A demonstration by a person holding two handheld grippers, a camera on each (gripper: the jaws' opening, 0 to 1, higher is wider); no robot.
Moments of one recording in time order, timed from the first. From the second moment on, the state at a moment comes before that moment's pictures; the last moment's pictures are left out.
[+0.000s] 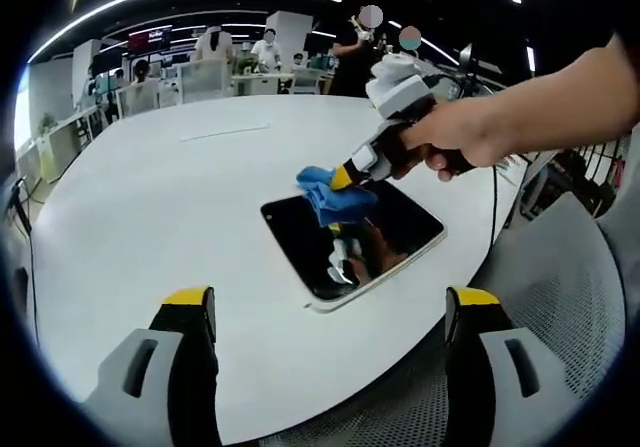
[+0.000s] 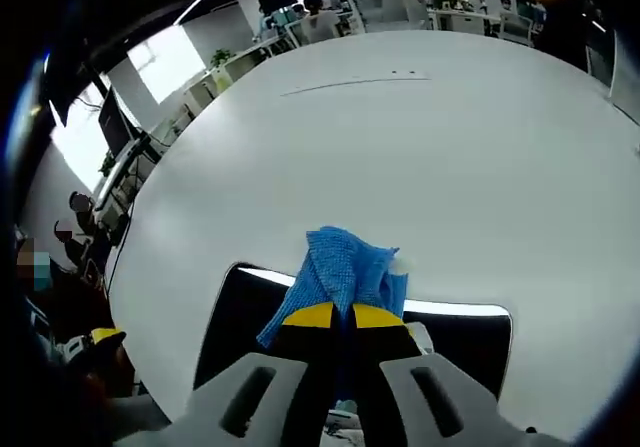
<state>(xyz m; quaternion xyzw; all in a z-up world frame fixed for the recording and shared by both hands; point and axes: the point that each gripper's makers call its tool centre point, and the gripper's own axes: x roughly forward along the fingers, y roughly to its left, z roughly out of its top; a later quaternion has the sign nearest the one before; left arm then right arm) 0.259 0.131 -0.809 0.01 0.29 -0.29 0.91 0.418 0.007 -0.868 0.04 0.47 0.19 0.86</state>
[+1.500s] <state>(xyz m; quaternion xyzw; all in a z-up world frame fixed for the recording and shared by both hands) 0.258 0.128 -0.808 0.01 0.29 -0.29 0.91 0.417 -0.032 -0.865 0.04 0.47 0.18 0.86</state>
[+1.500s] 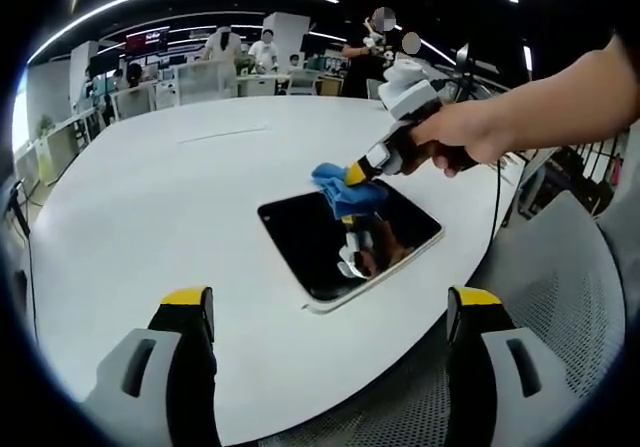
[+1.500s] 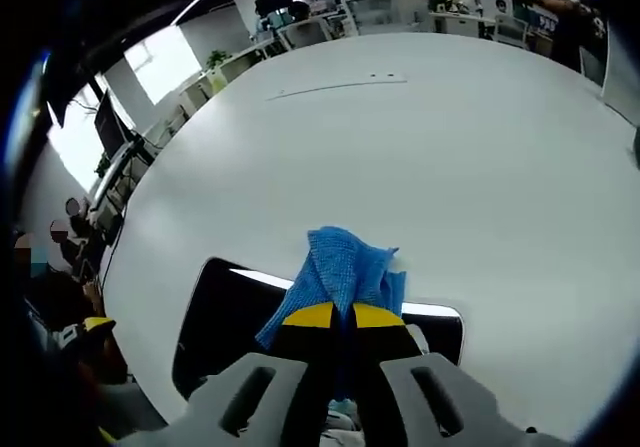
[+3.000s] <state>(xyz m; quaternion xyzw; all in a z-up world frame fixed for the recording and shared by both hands) 0.261 0.130 -0.806 0.01 0.28 -0.29 0.92 0.374 -0.053 -0.866 0.07 0.45 0.14 0.88</state>
